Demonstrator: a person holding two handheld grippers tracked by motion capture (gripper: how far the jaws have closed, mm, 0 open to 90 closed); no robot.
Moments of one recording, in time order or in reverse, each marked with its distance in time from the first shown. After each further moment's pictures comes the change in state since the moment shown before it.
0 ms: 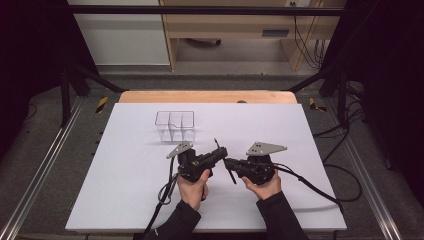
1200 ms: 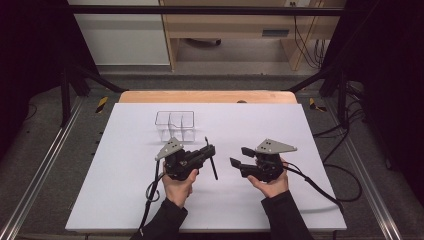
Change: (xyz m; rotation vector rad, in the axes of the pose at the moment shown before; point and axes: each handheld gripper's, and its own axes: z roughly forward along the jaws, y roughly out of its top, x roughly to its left) left arm -0.002 0.025 -0.034 0.023 0.051 0.236; right arm -0.011 0.001 -0.015 -0.057 -0.154 -0.024
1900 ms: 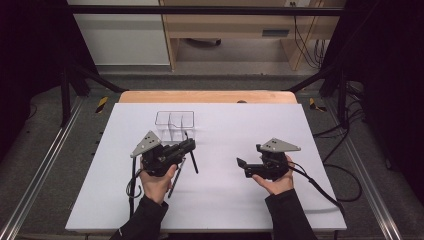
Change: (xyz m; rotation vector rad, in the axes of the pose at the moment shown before) left arm 0.017 0.028 -0.045 -0.014 0.070 0.082; right arm -0.016 -0.008 -0.002 0.040 -0.135 0.026
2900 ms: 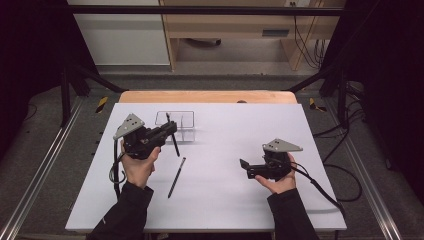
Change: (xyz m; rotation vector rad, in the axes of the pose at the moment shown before) left arm 0.027 0.043 -0.016 0.009 0.127 0.072; right arm -0.007 -0.005 0.000 0.016 -0.039 0.013
